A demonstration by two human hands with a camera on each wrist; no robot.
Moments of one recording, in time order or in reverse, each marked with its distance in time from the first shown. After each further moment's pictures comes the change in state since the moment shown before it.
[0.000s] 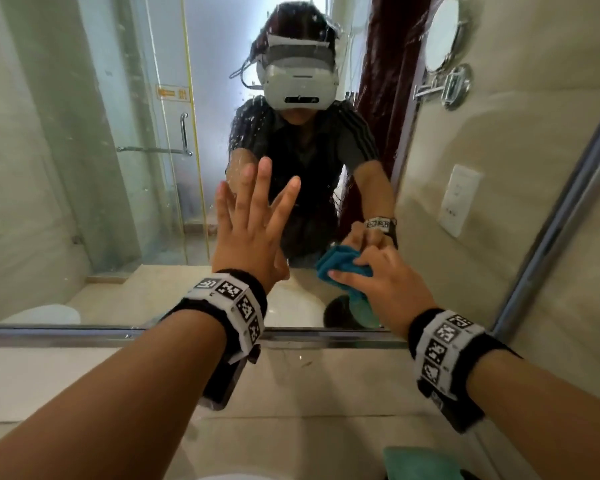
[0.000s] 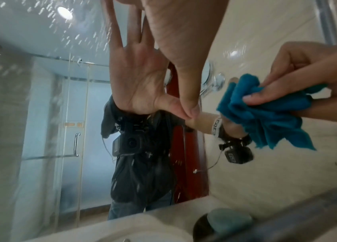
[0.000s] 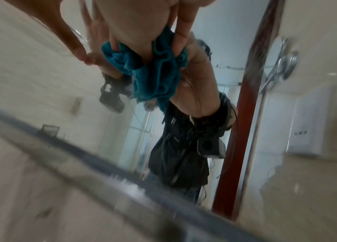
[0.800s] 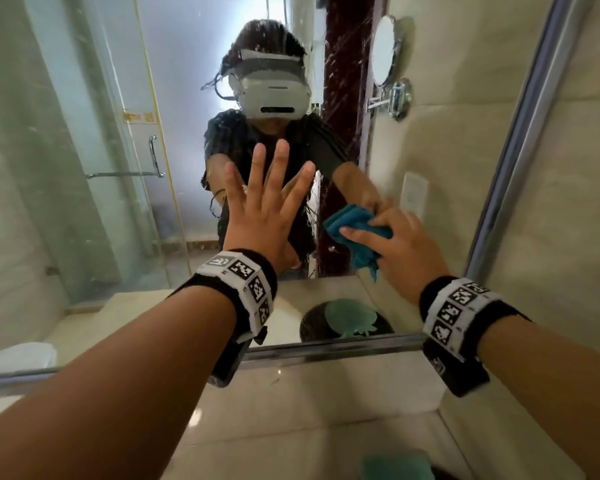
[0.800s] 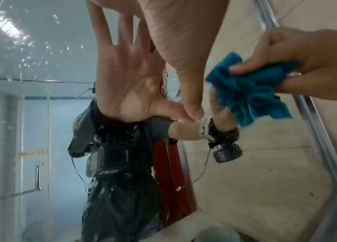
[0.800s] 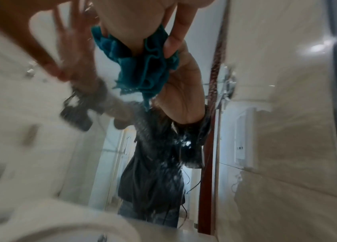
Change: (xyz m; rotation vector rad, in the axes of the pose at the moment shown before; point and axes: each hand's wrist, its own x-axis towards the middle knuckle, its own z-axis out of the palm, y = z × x) left_hand 0.066 0.067 -0.040 0.074 0.040 0.101; right_hand -0.001 0.069 -0.068 0.004 0.166 0.190
